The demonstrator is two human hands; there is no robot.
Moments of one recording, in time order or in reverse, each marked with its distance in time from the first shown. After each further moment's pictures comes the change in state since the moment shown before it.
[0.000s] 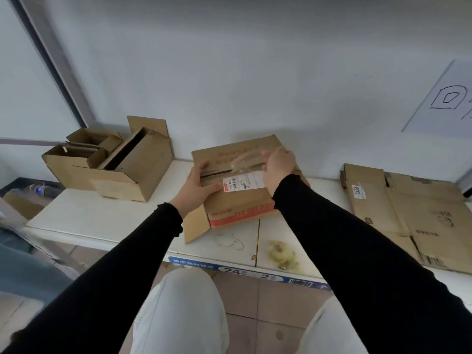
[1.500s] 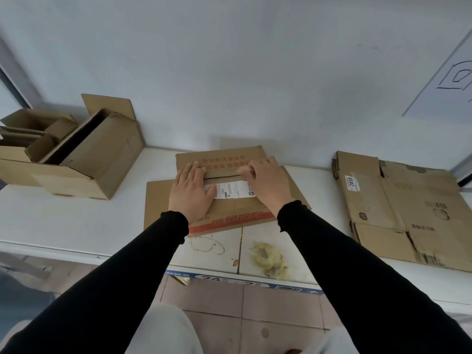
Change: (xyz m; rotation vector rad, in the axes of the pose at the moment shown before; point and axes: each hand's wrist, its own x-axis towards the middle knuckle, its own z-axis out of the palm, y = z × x) left_hand 0.045 -0.042 0.073 0.853 0.144 0.176; right_hand 0.079 0.086 -0.062 -1.434 -0.224 -0.946
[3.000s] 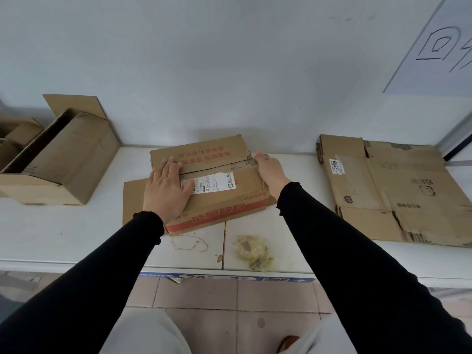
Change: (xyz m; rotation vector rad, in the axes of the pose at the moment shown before) left_hand 0.003 0.000 0.003 0.042 0.003 -0.015; right_hand 0.003 0.055 0.002 1.024 -0.251 0.872
